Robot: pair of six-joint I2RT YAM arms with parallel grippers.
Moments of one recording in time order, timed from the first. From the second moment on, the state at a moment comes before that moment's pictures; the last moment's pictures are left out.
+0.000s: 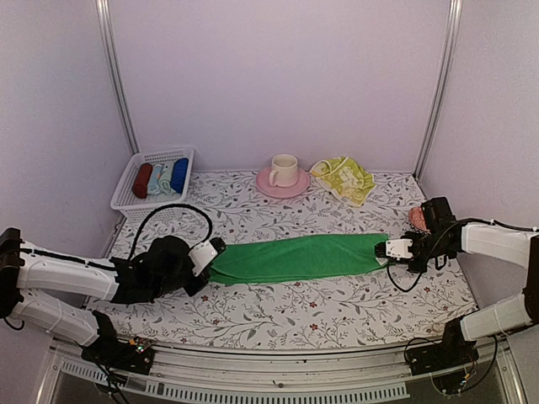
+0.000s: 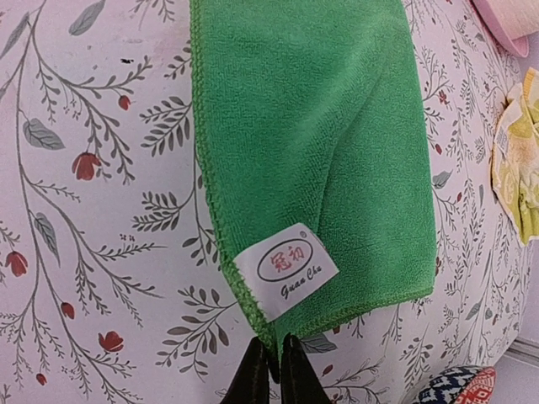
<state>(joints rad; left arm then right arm) -0.91 1.22 0.41 0.17 -0.38 0.27 0.16 1.28 0.63 -0.42 -0.29 -1.34</state>
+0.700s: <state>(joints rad) -0.76 1.29 0.53 0.17 -0.50 0.21 0.16 1.28 0.59 -0.41 -0.26 -1.35</state>
